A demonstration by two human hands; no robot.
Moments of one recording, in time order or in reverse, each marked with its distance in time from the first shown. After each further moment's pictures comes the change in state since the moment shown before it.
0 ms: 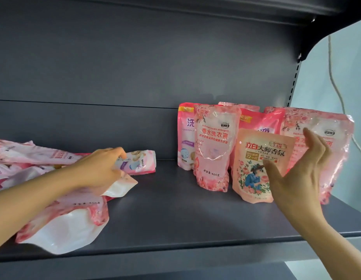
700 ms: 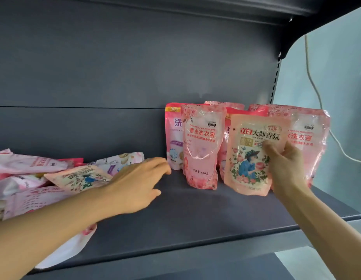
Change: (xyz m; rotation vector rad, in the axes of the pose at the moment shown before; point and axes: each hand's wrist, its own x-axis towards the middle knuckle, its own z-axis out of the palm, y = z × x) left_hand -0.020 0.092 0.016 0.052 0.183 0.501; right_hand 0.030 0.003 0.001 0.568 -0.073 0.524
